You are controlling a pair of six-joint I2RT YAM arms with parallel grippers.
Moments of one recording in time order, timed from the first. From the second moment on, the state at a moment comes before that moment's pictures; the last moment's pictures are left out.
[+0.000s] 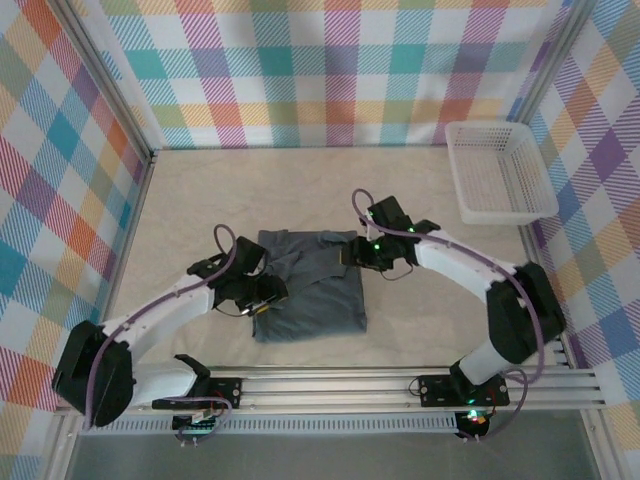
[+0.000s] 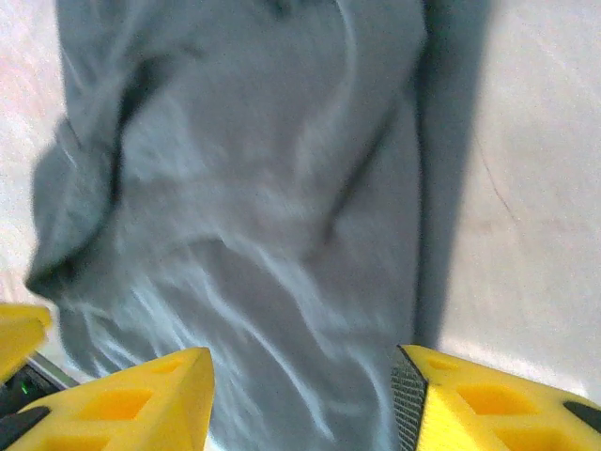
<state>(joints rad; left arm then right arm) -0.54 1.23 0.73 -0.67 0.22 -0.93 0.57 1.58 1.05 -0.51 -0.34 0.60</state>
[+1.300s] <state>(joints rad) -0.25 1.85 1.30 -0.51 0.17 -0.68 0.36 1.89 1.27 -0.34 -0.50 0.79</state>
